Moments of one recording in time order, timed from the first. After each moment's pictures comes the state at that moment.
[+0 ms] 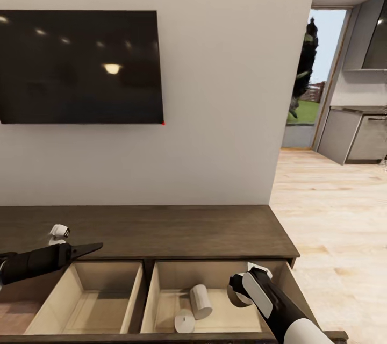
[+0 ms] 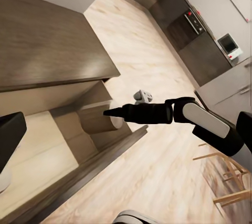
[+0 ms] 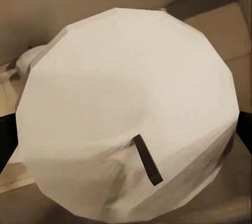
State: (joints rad) left arm -0.32 0.38 0.37 -1.36 0.09 1.05 -1.49; right arm -0.53 0.02 0.33 -0.68 -0.75 0.53 -0.55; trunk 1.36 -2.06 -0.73
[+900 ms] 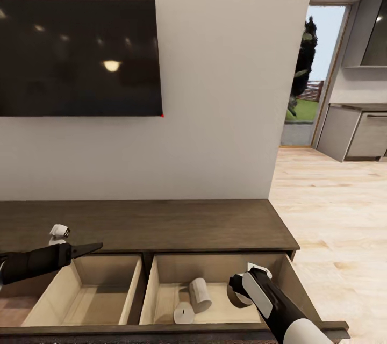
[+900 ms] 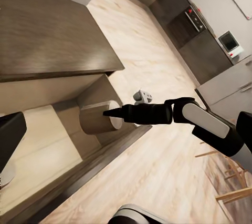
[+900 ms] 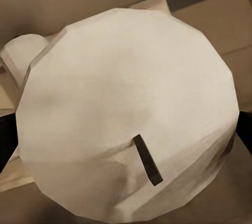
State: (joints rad) left arm -0.32 0.38 0.37 -1.36 0.09 1.05 -1.49; right arm -0.53 0.03 0.33 -0.68 -0.75 0.53 -0.55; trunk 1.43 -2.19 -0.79
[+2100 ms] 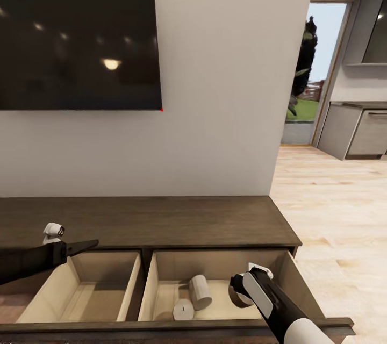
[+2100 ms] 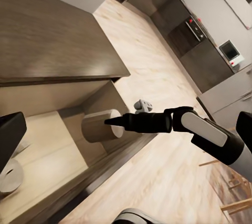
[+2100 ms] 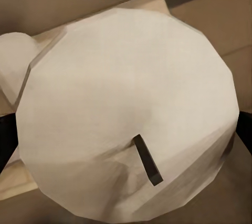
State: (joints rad) left arm -0.32 0.38 0.41 -1.36 0.10 1.05 -1.50; right arm -0.53 0.02 0.33 -0.67 -0.75 0.52 -0.56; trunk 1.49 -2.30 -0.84
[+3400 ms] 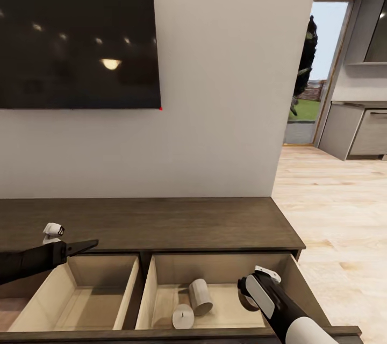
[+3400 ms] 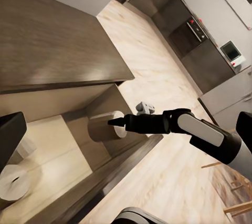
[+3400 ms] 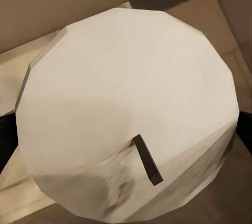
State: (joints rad) left arm -0.32 0.38 0.41 -1.36 0.10 1.05 -1.50; right arm -0.55 0.01 0.32 -0.60 -0.75 0.45 -0.61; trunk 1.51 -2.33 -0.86
